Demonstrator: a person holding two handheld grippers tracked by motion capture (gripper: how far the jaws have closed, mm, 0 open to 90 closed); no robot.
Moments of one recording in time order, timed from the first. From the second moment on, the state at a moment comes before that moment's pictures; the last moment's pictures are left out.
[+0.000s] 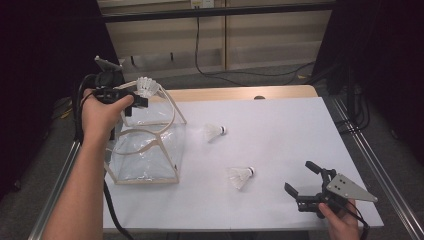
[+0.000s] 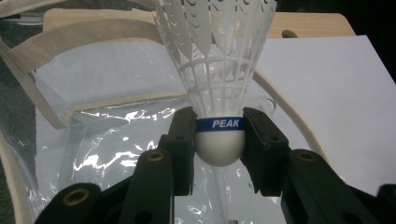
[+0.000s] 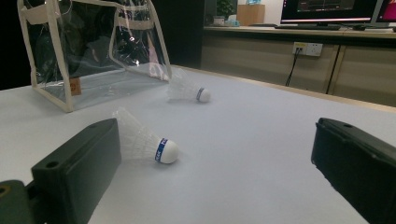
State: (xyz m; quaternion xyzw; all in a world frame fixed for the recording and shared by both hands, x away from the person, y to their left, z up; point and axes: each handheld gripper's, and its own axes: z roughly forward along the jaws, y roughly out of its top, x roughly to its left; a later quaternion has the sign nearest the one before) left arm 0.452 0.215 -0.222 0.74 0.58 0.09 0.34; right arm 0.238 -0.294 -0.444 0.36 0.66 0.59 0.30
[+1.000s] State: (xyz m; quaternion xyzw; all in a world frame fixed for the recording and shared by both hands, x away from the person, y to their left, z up) left arm 0.466 0.220 -0.237 0.73 0.59 0.10 0.32; right arm 0.238 -0.294 -0.444 0.36 0.66 0.59 0.30
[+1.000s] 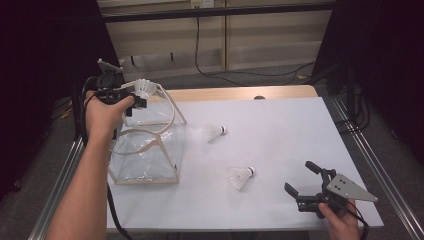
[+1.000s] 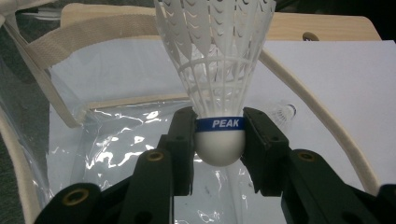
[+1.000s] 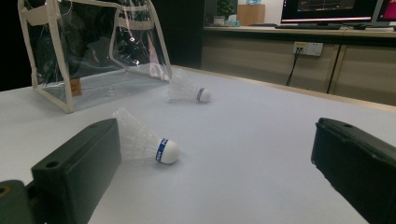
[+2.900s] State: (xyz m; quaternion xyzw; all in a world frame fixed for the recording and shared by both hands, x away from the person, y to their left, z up) left arm 0.458 0.215 -0.226 0.75 0.56 0.09 0.34; right arm 0.237 -0.294 -0.444 0.36 0.66 0.59 0.30
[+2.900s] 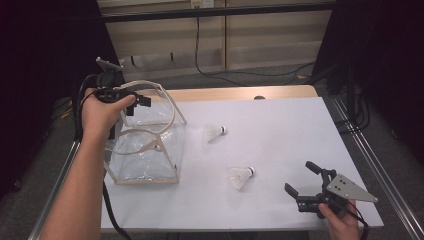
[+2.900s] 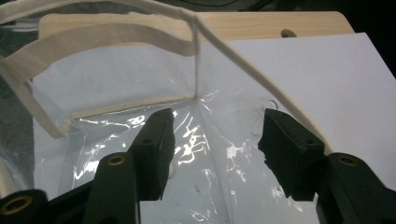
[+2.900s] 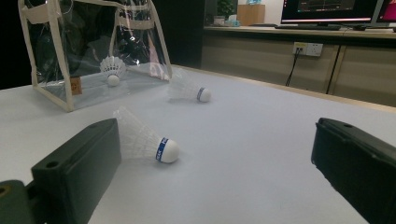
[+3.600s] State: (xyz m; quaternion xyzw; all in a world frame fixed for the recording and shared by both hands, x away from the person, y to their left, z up) left arm 0.441 0.185 -0.213 0.79 0.49 0.05 0.36; right arm 0.237 -0.295 -0.444 0.36 0.66 0.59 0.30
